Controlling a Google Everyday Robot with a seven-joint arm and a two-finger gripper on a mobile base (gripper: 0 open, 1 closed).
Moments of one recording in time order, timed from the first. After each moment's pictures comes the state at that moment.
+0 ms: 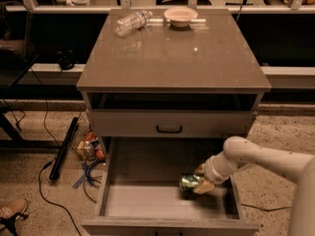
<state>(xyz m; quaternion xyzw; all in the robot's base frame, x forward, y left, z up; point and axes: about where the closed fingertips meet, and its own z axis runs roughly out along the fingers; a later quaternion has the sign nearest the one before) 0.518 -0.168 0.399 -0.65 0.72 0.17 0.17</state>
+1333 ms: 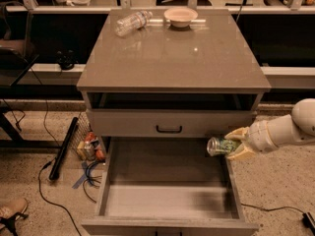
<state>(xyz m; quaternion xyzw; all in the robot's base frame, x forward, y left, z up) 0.547 -0.256 0.621 -0.65 0.67 0.15 0.32</state>
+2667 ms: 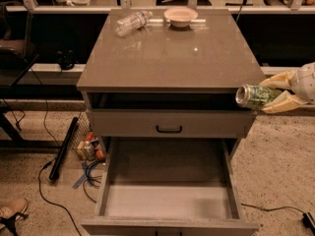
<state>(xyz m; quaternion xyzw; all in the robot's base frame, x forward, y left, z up) 0.570 -0.307 0.830 -0.65 0.65 0.08 0.39</state>
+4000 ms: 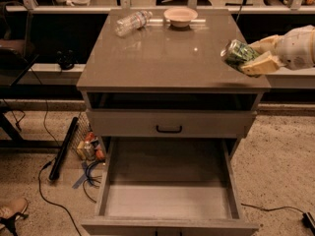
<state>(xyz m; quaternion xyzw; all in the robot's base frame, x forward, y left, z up) 0.643 -0.261 0.907 -0.53 0.69 0.11 0.48</state>
